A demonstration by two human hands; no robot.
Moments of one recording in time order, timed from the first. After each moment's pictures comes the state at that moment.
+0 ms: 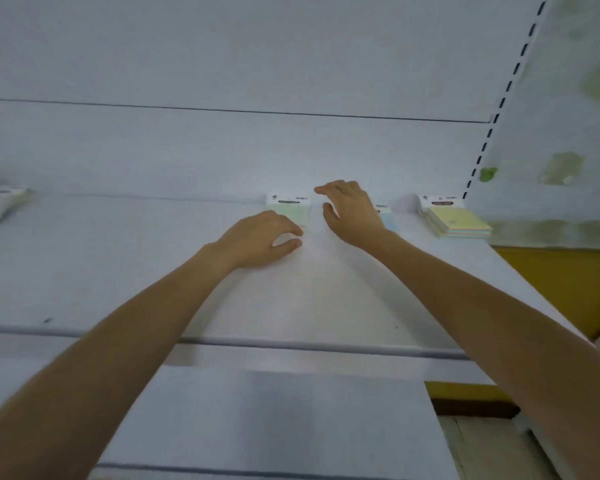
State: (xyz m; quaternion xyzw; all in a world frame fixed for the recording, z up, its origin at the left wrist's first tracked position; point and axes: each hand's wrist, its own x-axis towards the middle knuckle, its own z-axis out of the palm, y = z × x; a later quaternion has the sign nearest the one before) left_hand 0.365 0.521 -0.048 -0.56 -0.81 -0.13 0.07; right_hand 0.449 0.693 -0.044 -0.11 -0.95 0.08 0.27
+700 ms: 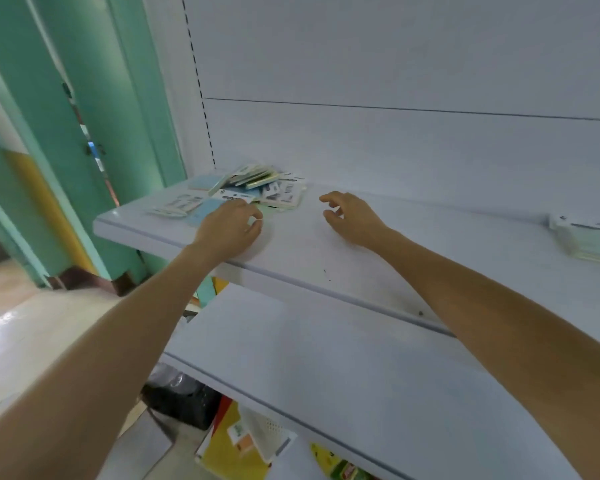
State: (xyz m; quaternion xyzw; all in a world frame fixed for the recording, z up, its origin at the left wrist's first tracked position) left_hand 0.163 0.097 -0.054 -0.23 -0.95 -0.15 0.15; right_hand 0.199 0.321 -0.052 0.03 -0.96 0.26 0.13
